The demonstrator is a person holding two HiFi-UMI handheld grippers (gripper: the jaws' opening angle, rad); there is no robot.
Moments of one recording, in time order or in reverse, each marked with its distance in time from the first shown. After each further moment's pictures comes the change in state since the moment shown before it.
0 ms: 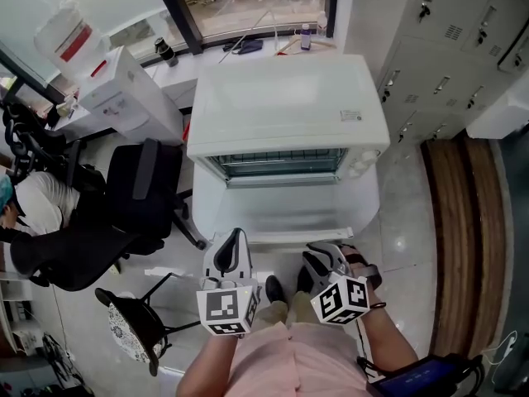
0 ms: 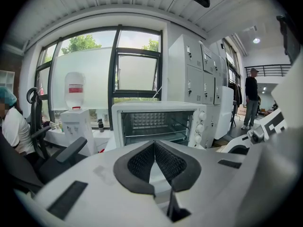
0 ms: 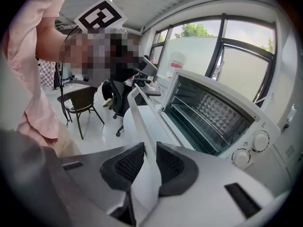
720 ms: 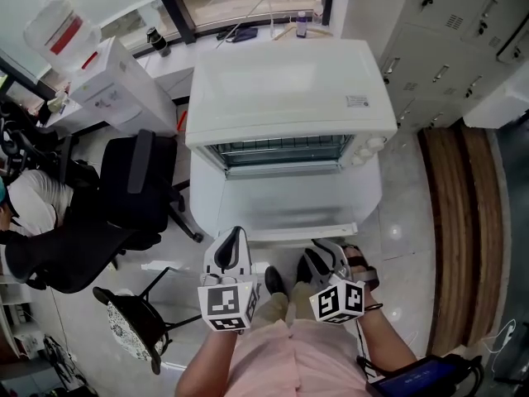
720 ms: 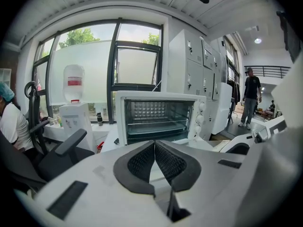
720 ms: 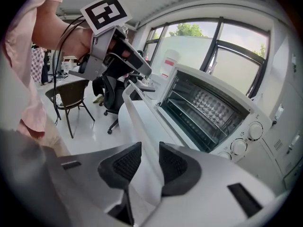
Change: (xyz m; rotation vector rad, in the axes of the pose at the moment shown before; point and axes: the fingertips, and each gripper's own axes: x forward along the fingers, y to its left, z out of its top) left arm -0.002 0.013 -0.037 -0.009 0.068 -0.027; right arm 0.012 0.021 -0.015 0.025 0.038 -0.123
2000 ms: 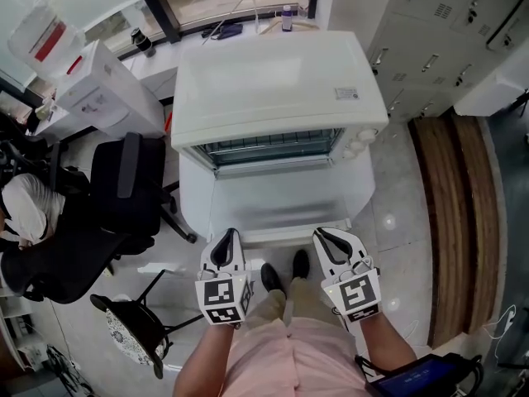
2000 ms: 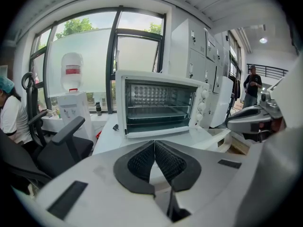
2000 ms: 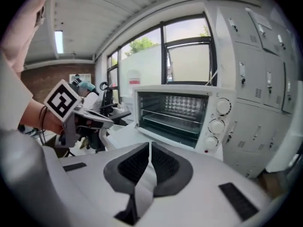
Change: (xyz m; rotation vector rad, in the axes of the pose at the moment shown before) left arm 0.018 0.006 -0.046 -0.027 0.115 -0.021; right arm -0.038 -0.061 0.024 0.533 -0.195 -0.098
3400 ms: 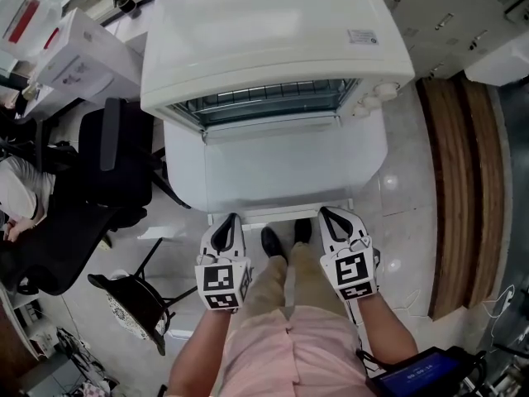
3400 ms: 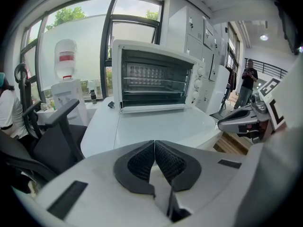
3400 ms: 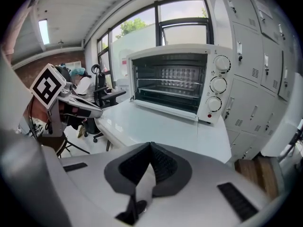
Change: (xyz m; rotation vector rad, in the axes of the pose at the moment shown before) left arm 0.012 -0.005 -0.082 0.023 0.135 -0.058; right arm 0.028 0.005 -0.098 0.051 0.197 -0.051
